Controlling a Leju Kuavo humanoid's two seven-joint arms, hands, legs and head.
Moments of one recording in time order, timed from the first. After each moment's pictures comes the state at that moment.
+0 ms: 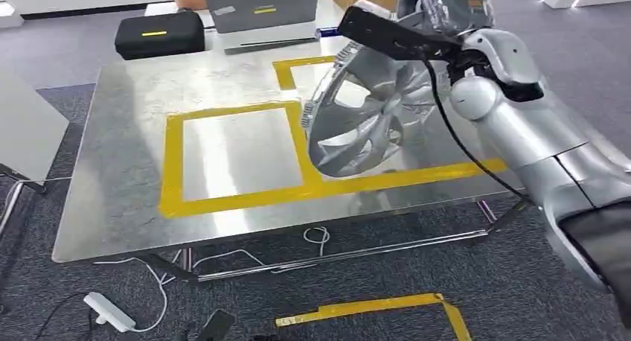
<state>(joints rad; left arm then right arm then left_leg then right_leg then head) -0.15 -0.26 0.80 -0.22 -1.22 0.31 -0.29 -1.20 -0.13 0.59 -0.98 0.74 -0.07 0.12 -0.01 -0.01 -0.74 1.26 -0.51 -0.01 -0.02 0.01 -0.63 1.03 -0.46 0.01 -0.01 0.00</state>
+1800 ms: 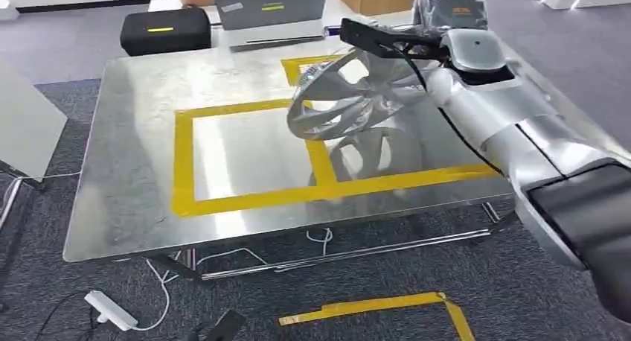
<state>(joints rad) -0.15 -0.27 0.75 -0.22 -1.24 0.28 -0.25 -1.38 0.02 0.63 -0.43 1.00 -0.09 0.27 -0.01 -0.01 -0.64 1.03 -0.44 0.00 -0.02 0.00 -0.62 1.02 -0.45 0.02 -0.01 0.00</state>
